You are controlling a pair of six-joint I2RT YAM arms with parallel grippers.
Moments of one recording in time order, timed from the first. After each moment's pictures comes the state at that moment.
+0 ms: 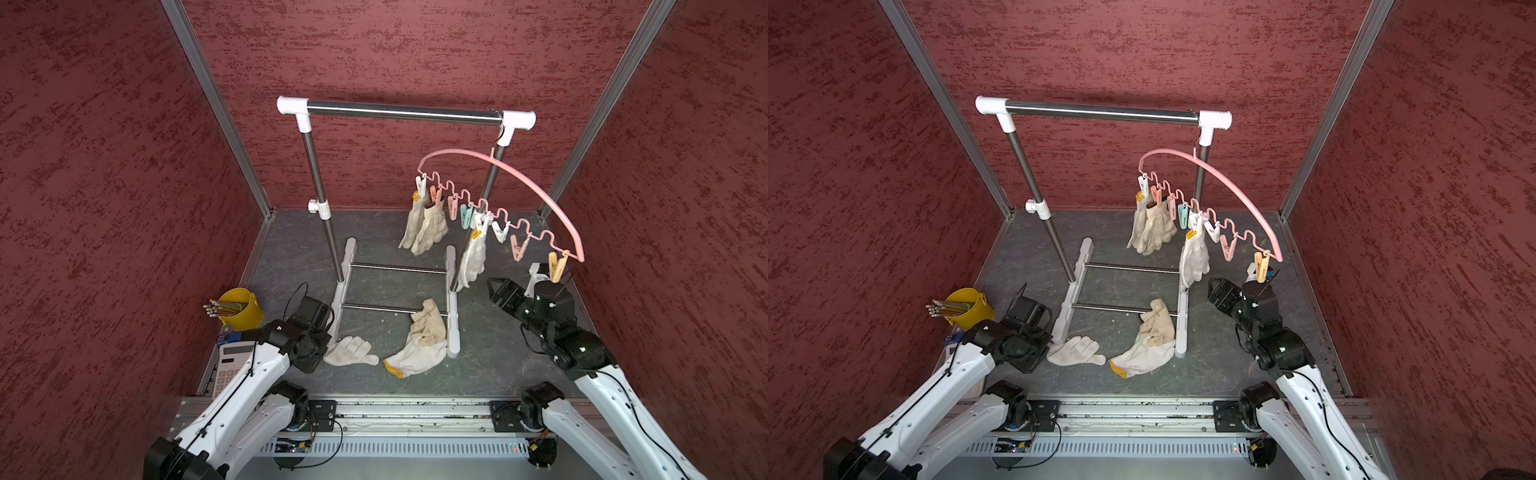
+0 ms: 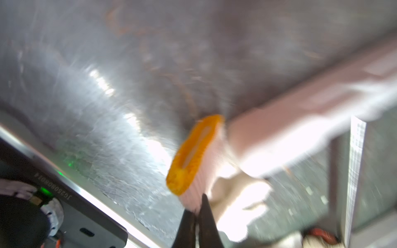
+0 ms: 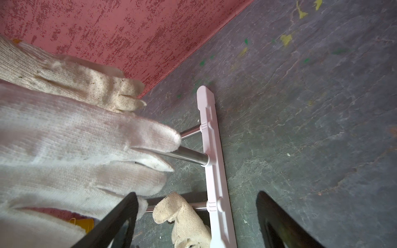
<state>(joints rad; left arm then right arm) -0.39 0.84 0.66 -1.10 -0.05 -1.35 0.34 0.66 0.70 -0.53 0.06 0.80</state>
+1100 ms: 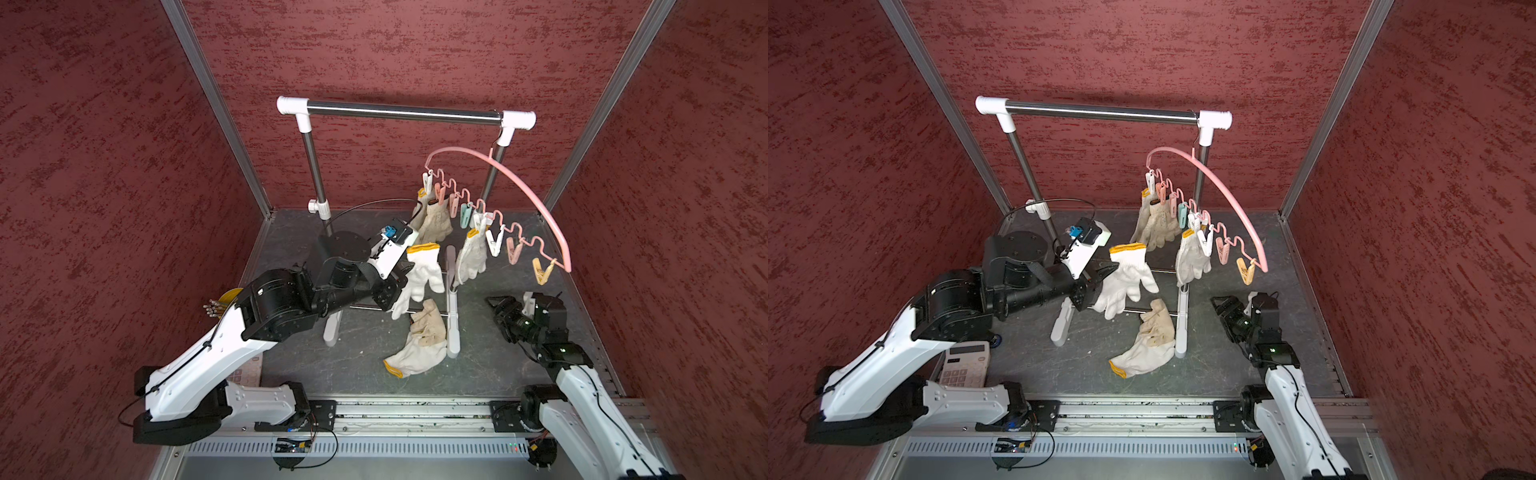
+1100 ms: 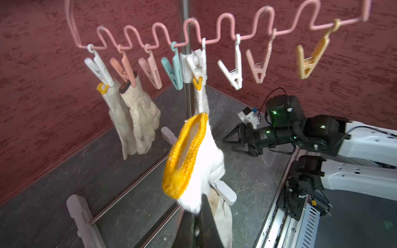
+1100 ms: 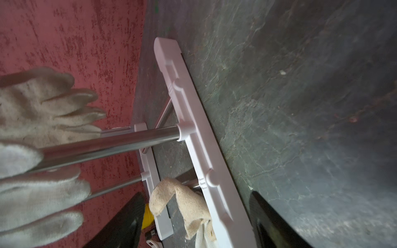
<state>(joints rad) -1.09 1.21 1.76 -0.96 -0.16 -0.06 -0.01 0.74 0.35 -0.25 -0.47 1.12</state>
